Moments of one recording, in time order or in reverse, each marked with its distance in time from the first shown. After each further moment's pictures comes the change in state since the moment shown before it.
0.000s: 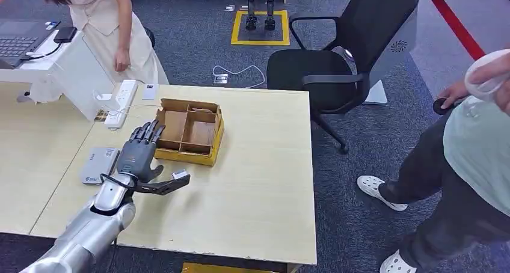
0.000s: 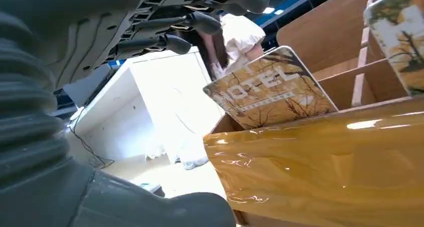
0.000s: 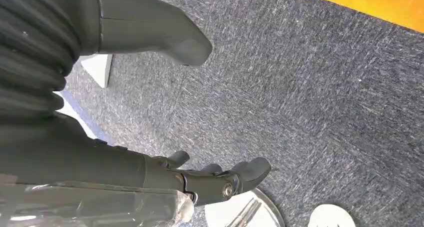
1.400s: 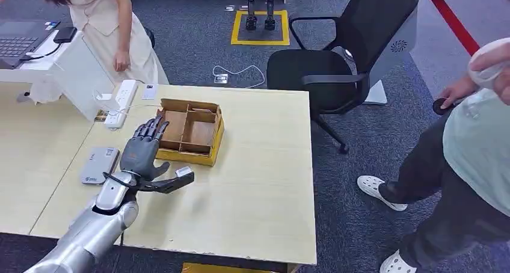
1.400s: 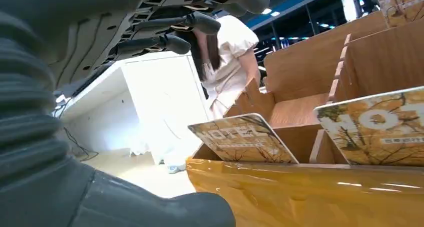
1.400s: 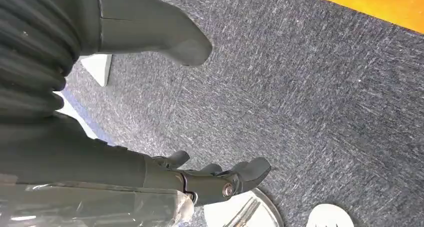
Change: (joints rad) left arm 0.017 -0.011 0.008 -0.075 0.066 -0.012 -0.068; right arm 0.000 0.001 -0.001 0.000 0.009 0.000 0.000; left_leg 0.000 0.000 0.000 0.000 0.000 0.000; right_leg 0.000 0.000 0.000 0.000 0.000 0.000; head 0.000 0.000
